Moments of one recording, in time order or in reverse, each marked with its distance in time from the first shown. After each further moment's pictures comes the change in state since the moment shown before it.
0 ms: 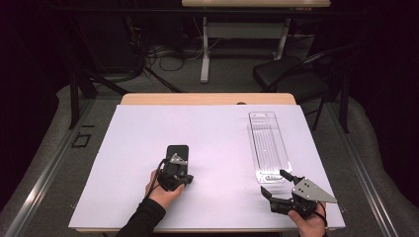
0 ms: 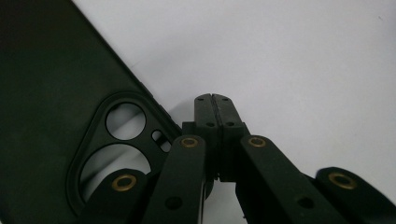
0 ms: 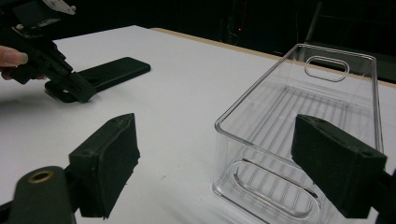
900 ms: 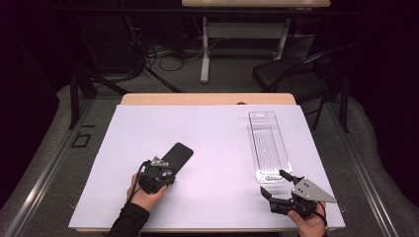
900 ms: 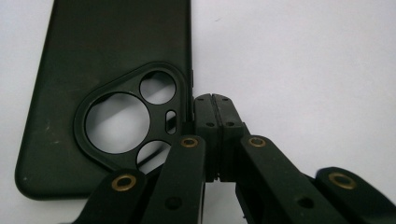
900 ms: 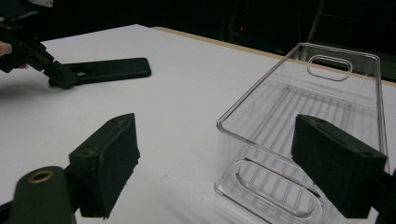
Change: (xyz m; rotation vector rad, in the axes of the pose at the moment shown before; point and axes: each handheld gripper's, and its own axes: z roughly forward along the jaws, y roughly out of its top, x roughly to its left) left arm 0.028 -0.026 -0.028 -0.008 0.094 -0.057; right arm 0.000 0.000 0.001 0.003 0.010 -0.002
